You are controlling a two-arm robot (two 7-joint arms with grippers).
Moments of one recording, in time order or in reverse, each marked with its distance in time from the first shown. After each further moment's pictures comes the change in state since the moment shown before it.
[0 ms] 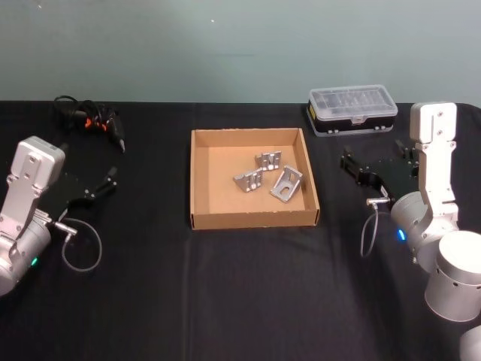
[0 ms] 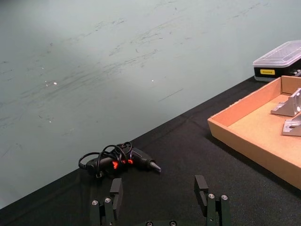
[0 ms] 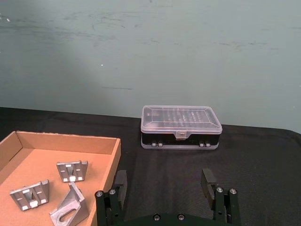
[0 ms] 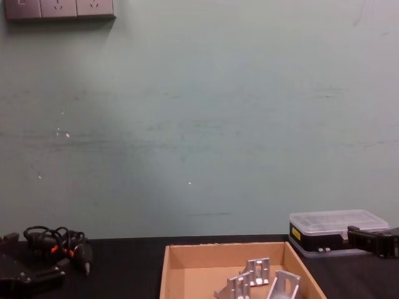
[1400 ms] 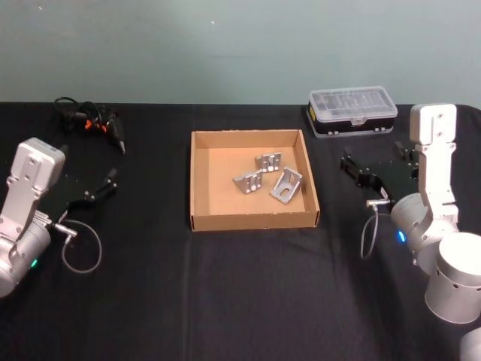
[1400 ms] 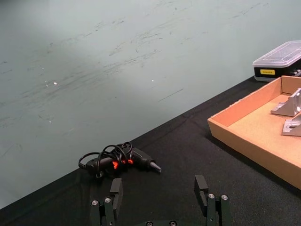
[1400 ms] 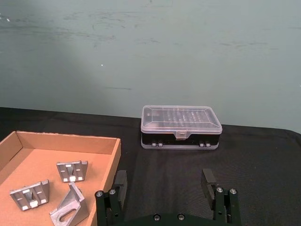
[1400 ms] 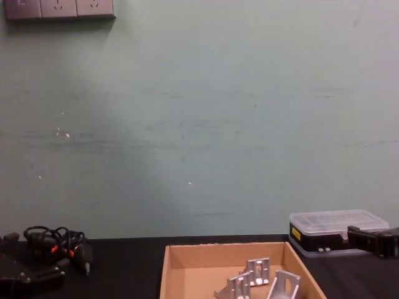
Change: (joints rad) left arm 0.000 0.000 0.000 0.000 0.000 0.000 0.000; right arm 0.000 0.000 0.000 0.000 0.000 0.000 0.000
